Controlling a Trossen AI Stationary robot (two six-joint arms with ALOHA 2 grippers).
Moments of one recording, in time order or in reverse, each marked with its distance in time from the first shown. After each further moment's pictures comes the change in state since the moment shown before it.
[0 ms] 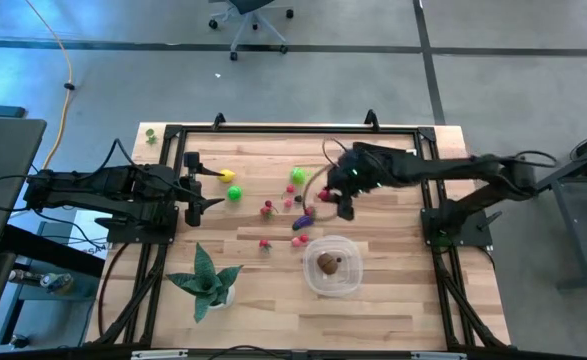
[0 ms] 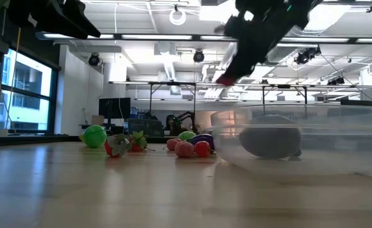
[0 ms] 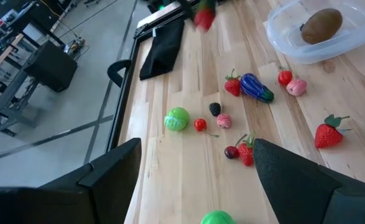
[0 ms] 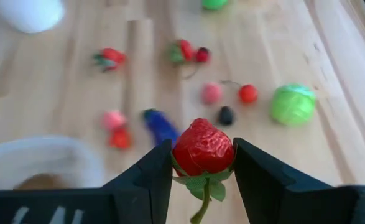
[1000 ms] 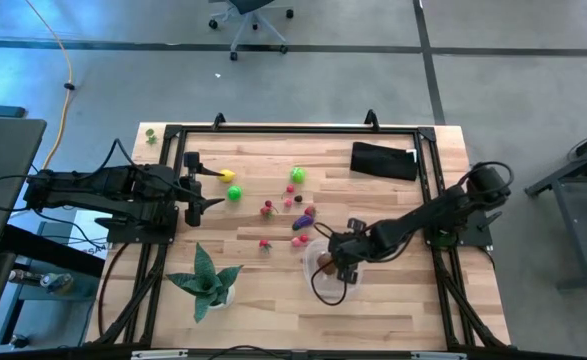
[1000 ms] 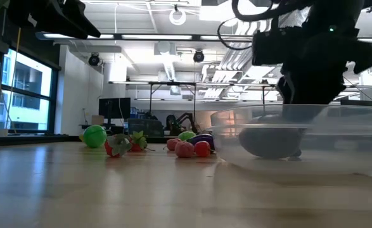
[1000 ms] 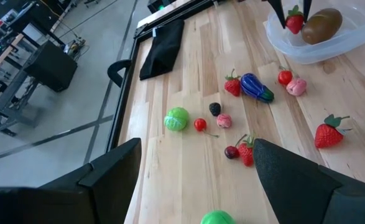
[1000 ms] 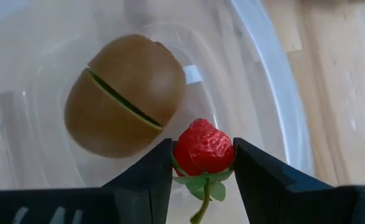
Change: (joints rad) left arm 0.000 0.000 0.000 0.000 0.000 0.000; right arm 0.535 0.299 0.000 -0.146 0.324 0.616
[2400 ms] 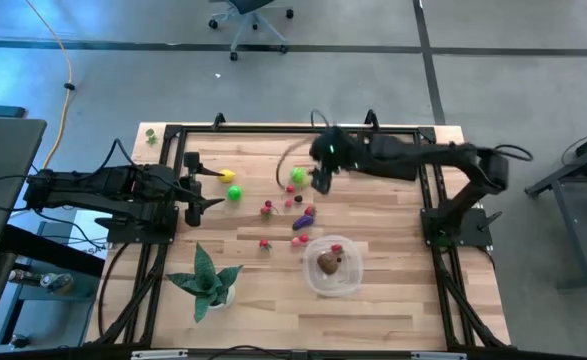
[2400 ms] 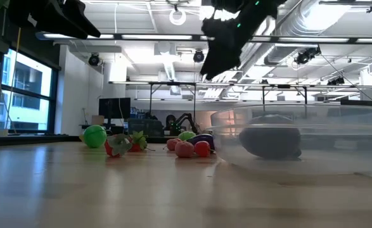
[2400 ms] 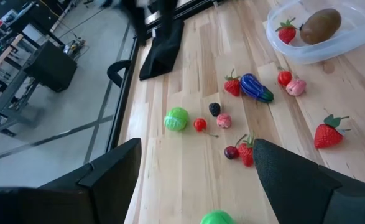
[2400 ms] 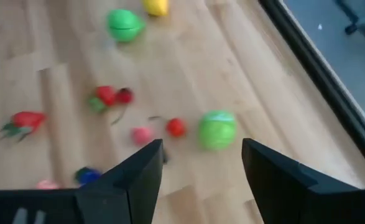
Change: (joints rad) left arm 0.000 0.000 0.000 0.000 0.000 0.000; right arm -0.662 -0.052 0.345 -0.001 -0.183 -0.536
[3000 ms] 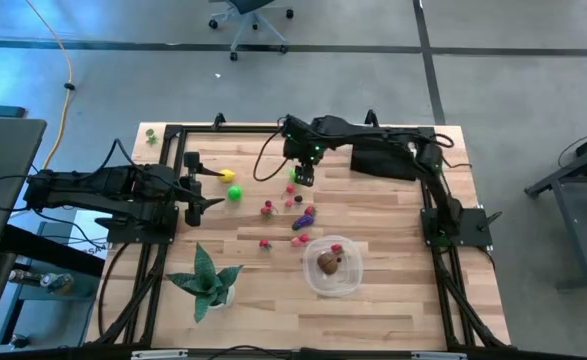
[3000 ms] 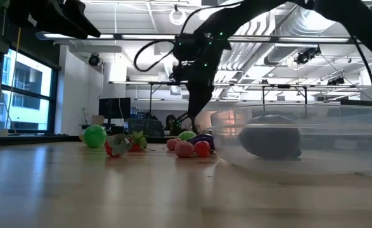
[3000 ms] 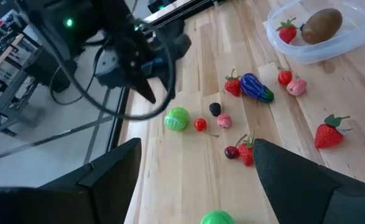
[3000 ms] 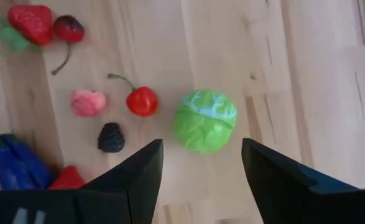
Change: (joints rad) left arm 0.000 0.000 0.000 0.000 0.000 0.000; right arm -0.110 0.528 0.535 -0.414 -0.134 -0.275
